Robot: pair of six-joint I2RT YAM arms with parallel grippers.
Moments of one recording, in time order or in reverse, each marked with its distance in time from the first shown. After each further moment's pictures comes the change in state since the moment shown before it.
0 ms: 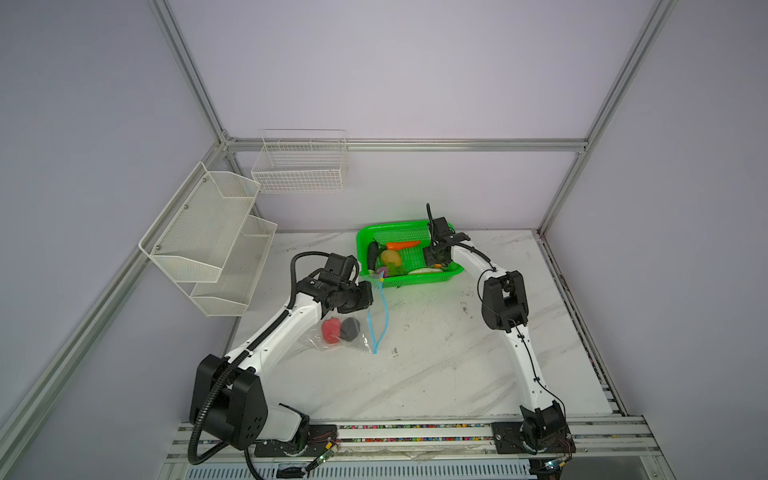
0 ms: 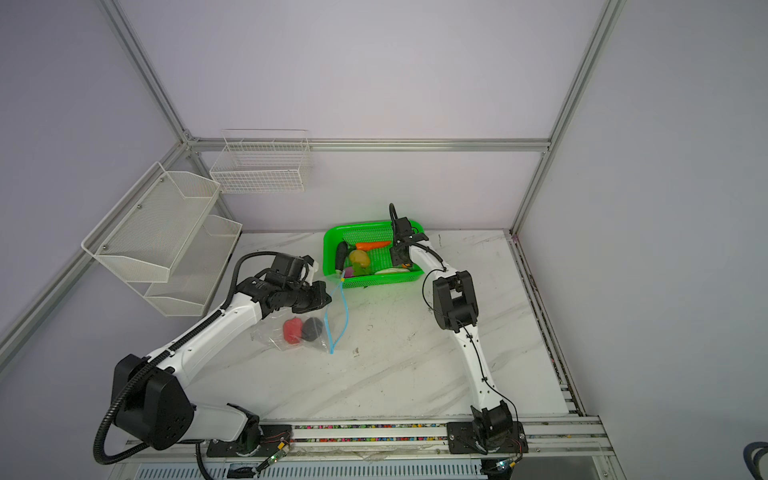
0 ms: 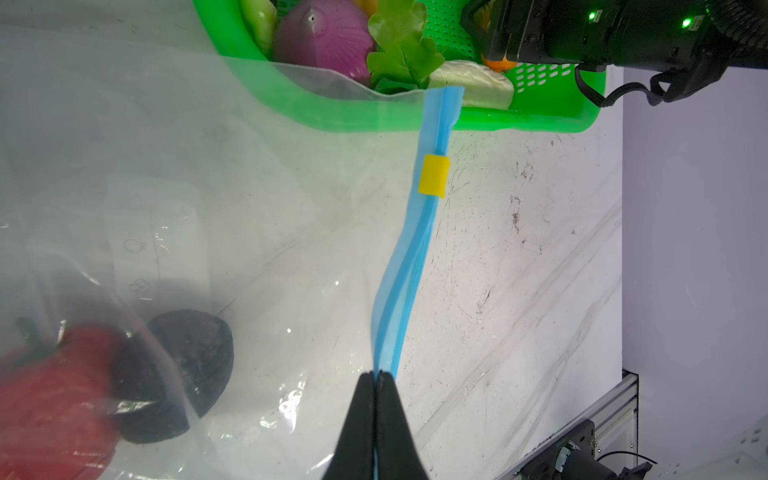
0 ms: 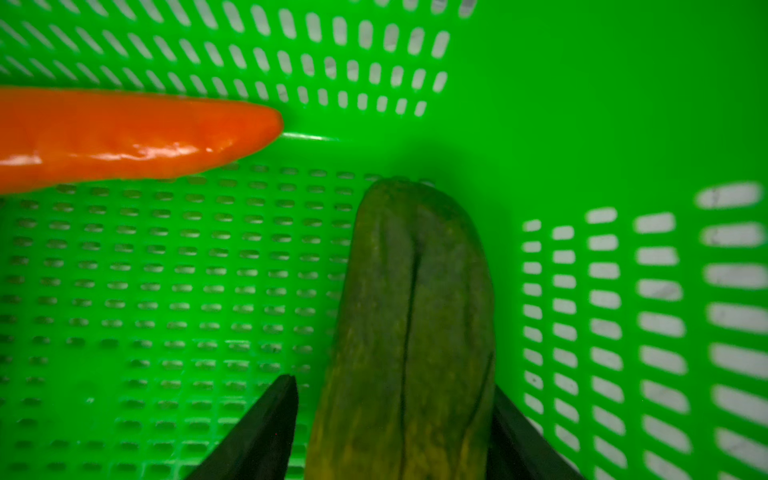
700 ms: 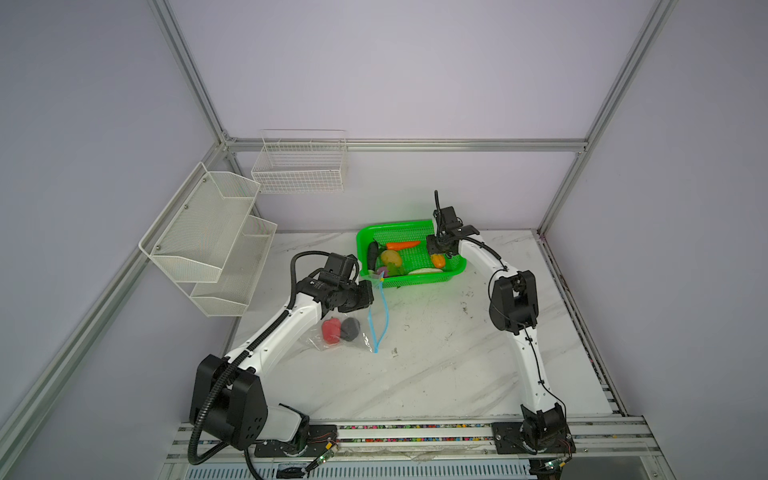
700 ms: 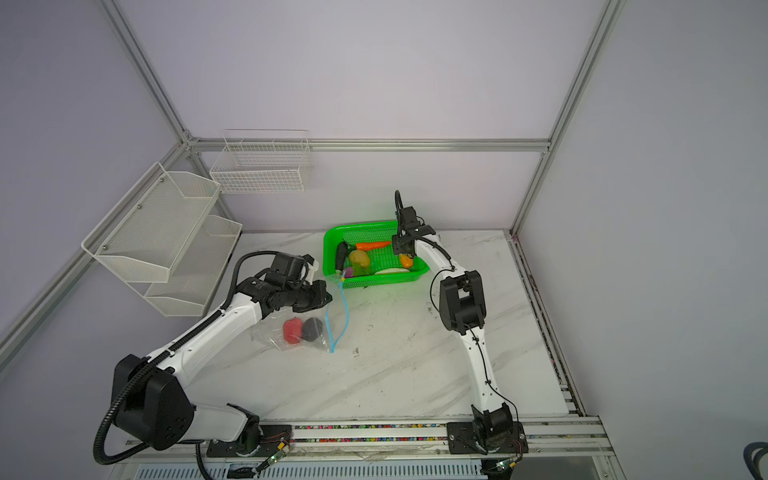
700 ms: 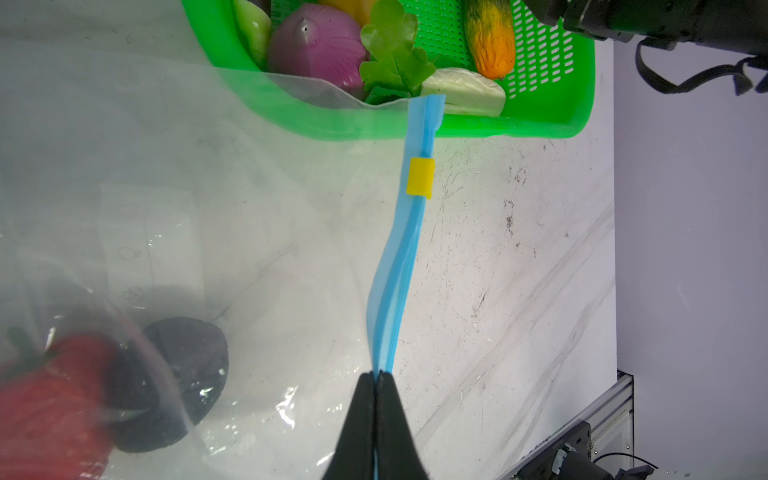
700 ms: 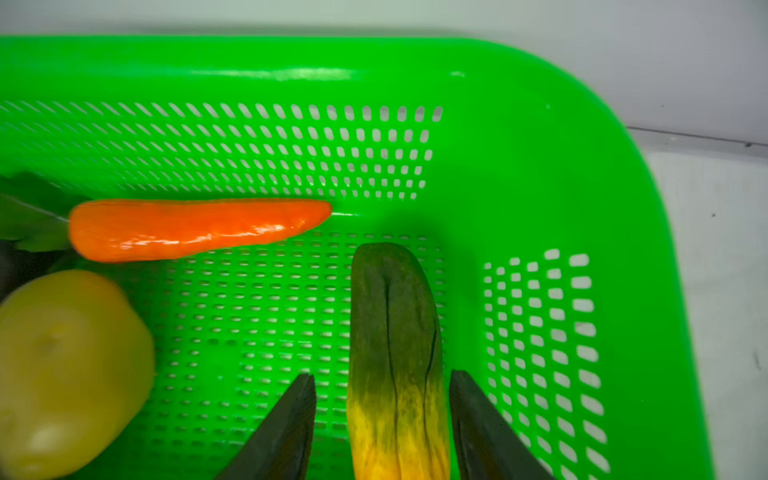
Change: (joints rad) left arm 0.002 0.000 0.000 0.018 0.007 -0.002; right arm -0.015 -0.141 -0.061 0.056 -0.092 0.046
